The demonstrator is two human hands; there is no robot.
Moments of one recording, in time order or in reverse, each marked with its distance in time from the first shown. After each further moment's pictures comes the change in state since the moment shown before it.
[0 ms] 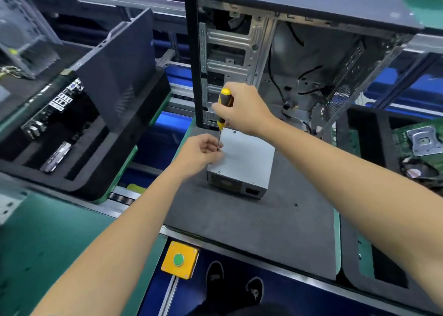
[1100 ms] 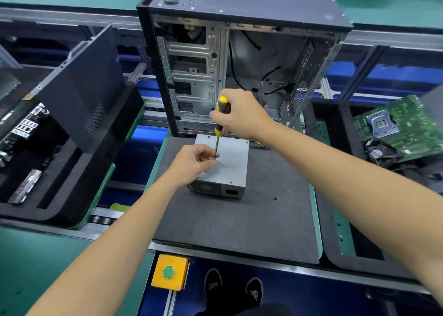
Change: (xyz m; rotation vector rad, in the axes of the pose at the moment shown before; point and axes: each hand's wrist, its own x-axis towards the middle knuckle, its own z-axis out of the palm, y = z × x) left_hand 0.002 0.021 0.034 0.011 -0.146 0.054; right_hand -0.036 0.020 -0.043 0.070 0.047 0.082
